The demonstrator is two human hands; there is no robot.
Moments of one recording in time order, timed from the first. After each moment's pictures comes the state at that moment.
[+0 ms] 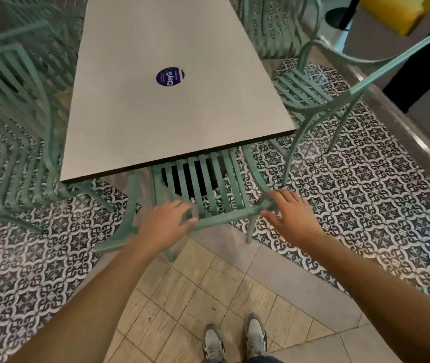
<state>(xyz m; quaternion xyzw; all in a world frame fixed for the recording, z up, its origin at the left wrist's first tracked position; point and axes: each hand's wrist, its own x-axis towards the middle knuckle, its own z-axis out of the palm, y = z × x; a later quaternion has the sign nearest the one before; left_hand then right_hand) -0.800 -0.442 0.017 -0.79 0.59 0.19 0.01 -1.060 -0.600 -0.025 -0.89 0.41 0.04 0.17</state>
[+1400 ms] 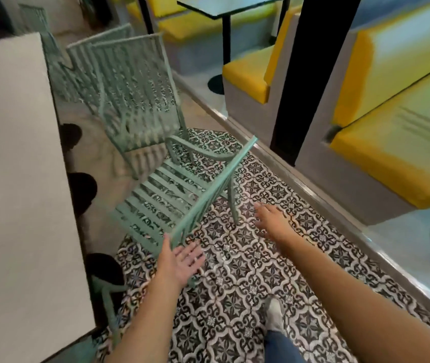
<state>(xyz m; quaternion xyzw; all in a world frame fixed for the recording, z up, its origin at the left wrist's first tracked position) -1.124 -1.084 -0.011 -0.54 -0.16 0.61 -0.56 -1.334 -1.168 0.034 -0.45 0.62 -0.24 0.60</state>
